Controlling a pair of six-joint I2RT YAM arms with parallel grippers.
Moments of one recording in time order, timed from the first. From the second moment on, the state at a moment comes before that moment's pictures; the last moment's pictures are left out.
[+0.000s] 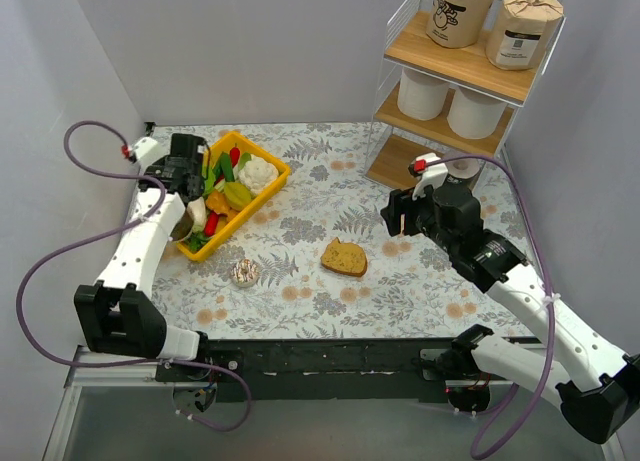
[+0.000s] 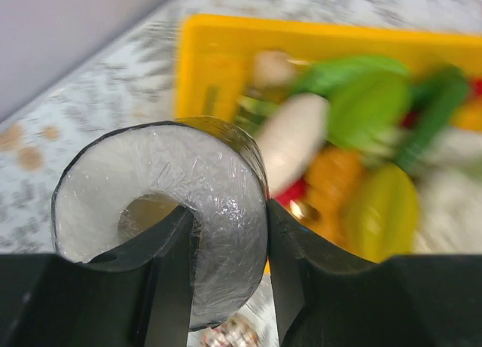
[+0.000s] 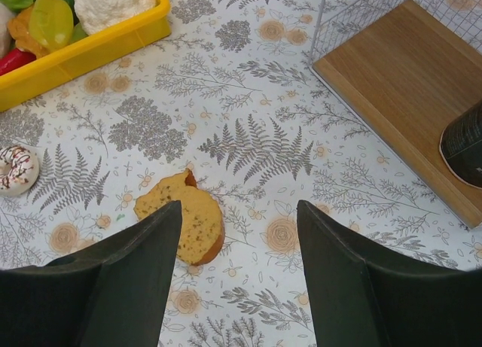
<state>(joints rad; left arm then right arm) -0.05 1.41 1.31 -0.93 -0.77 -0.88 0.64 0.91 0.90 -0.36 0.12 0.16</state>
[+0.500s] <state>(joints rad) -0.55 1.49 1.34 -0.52 -0.39 -0.60 0.64 0.76 0.90 -0.43 0.11 0.17</state>
